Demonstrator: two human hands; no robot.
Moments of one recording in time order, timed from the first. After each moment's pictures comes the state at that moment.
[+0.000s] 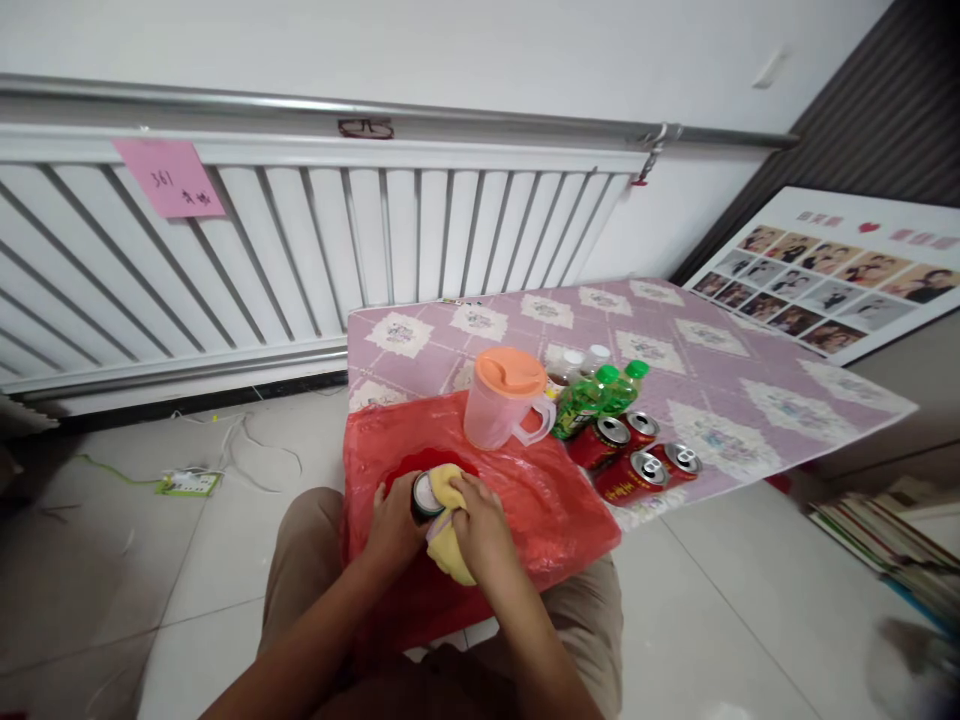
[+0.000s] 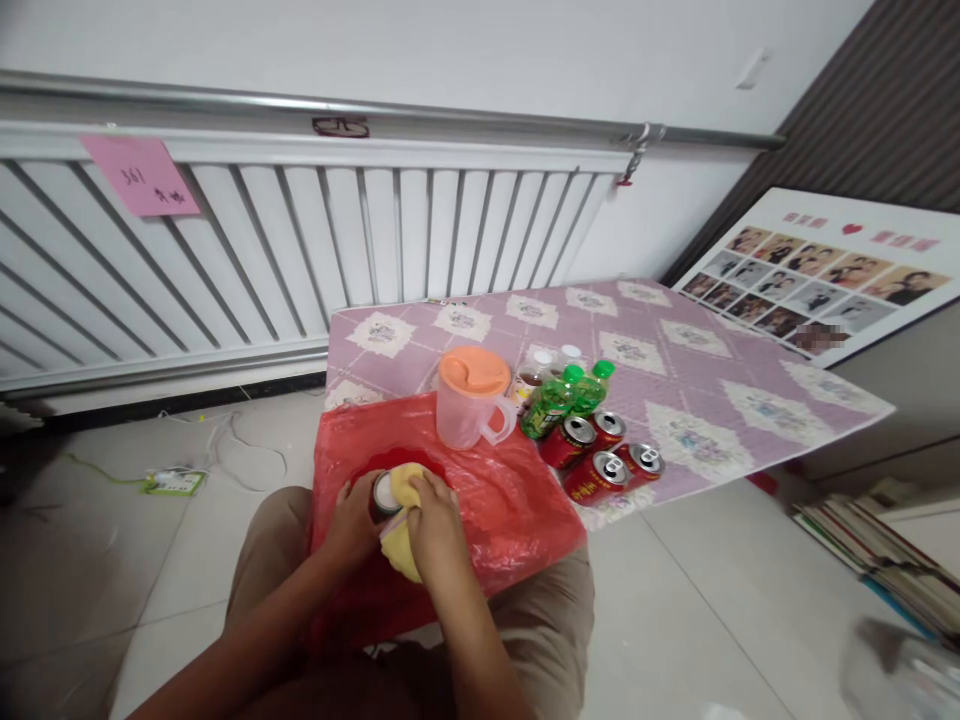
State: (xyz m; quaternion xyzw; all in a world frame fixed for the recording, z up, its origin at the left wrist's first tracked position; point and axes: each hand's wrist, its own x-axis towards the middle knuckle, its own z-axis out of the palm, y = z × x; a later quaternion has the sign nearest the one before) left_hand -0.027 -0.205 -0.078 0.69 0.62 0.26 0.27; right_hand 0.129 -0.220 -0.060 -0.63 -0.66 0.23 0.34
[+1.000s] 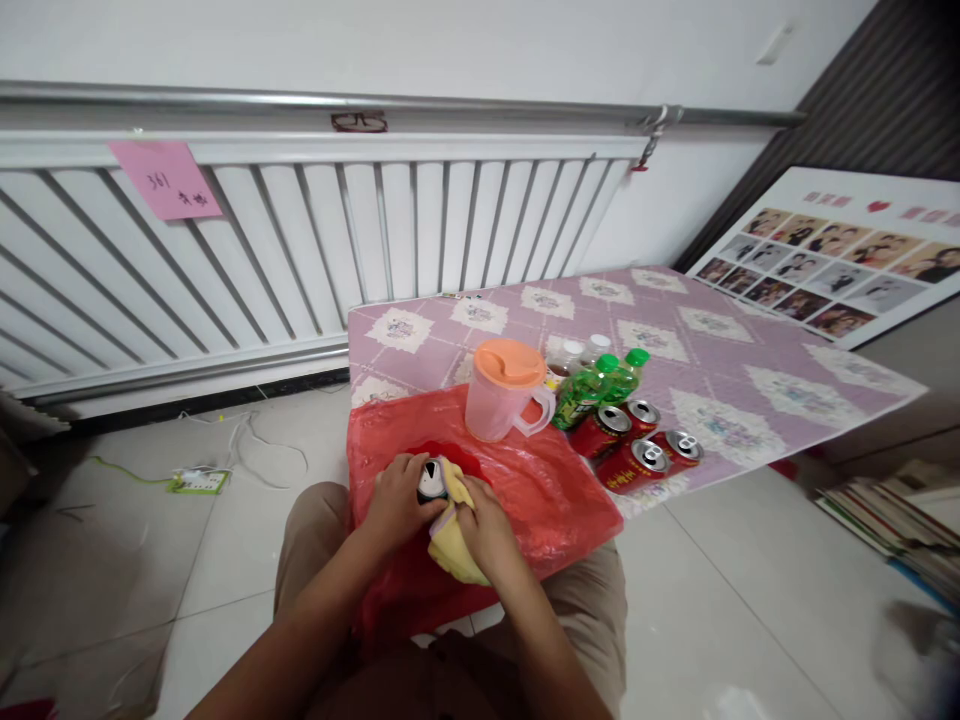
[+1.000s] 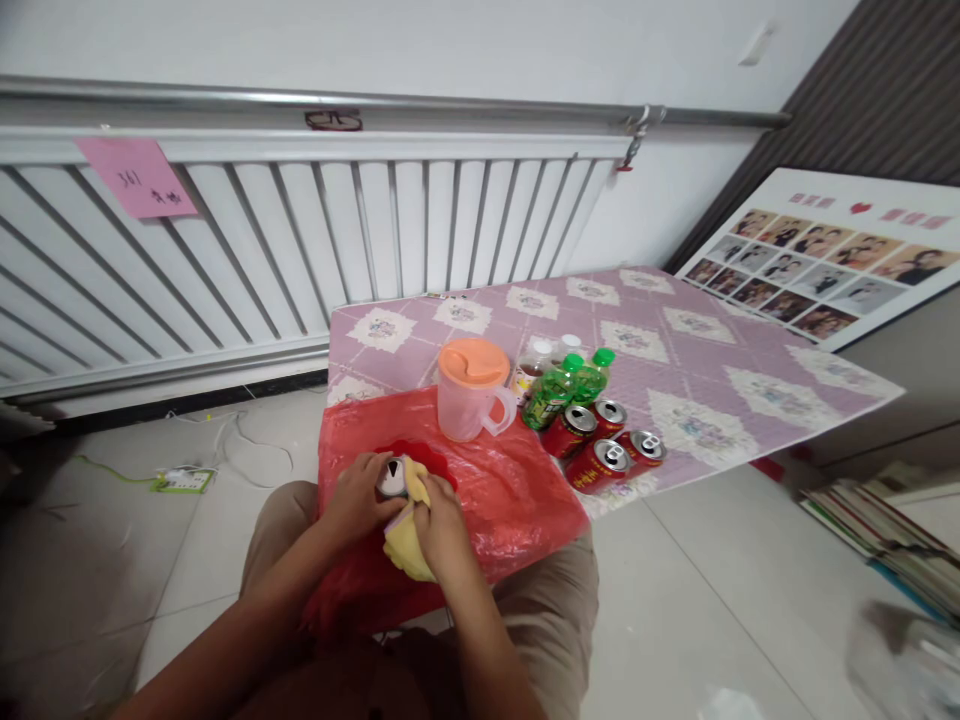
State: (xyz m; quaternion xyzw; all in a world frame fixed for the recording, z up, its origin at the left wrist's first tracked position) left_hand -0.039 -0.185 -0.057 0.76 0.57 0.20 0.24; right_hand 0.134 -0.226 -0.070 -0.61 -0.64 0.28 0.38
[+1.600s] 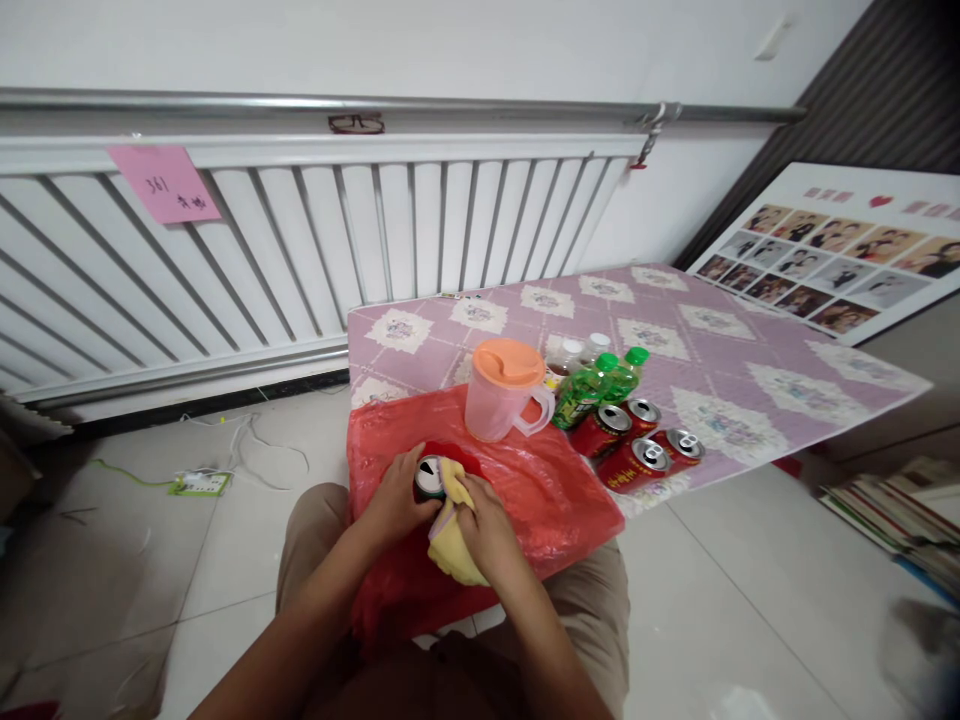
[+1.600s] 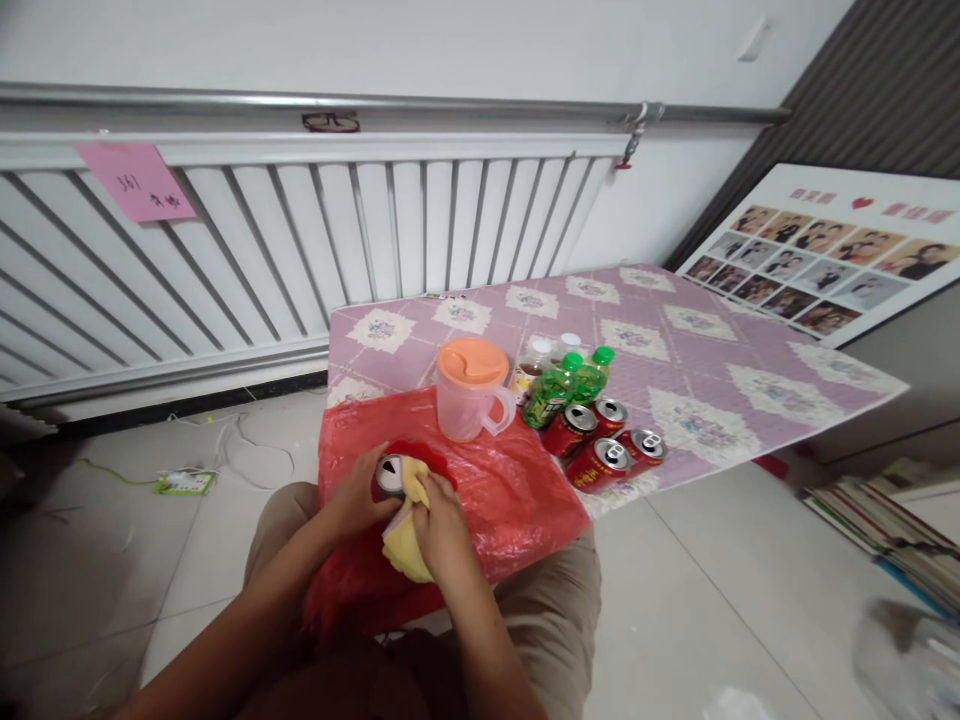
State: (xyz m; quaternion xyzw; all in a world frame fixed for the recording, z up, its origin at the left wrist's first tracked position) left_hand -0.044 -0.178 -0.071 0.74 0.53 0.29 0.30; right_hand 0.135 -0.228 -0.072 -0.61 -0.65 0.25 0.39
